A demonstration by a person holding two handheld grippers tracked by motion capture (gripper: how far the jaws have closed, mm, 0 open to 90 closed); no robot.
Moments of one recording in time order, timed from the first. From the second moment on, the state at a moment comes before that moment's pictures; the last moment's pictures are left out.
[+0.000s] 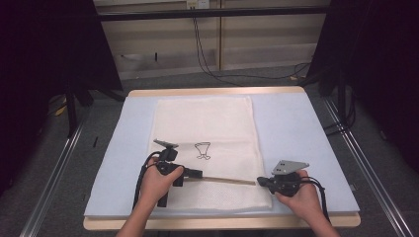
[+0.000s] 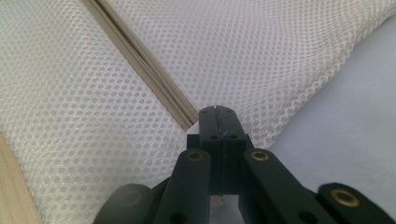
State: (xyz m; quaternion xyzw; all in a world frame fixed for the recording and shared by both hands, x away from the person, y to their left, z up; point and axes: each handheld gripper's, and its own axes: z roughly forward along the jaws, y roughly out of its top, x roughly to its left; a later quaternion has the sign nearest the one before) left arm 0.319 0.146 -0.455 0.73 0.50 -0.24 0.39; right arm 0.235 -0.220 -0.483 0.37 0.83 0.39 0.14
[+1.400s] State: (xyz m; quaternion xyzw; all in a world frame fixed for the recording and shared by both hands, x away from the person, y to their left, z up) left arm 0.314 0.215 -0.448 0.70 0.55 -0.22 0.41; right arm 0.235 -0.220 -0.483 0.37 0.83 0.39 0.13
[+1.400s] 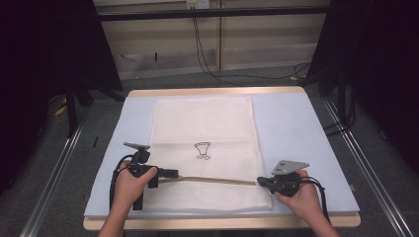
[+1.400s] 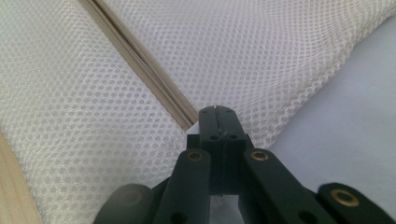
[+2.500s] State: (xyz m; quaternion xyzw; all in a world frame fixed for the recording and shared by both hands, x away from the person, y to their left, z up) left arm 0.309 0.259 -0.443 0.68 0.57 -0.21 0.41; right arm 0.236 -0.220 -0.483 0.37 0.84 0.38 0.13
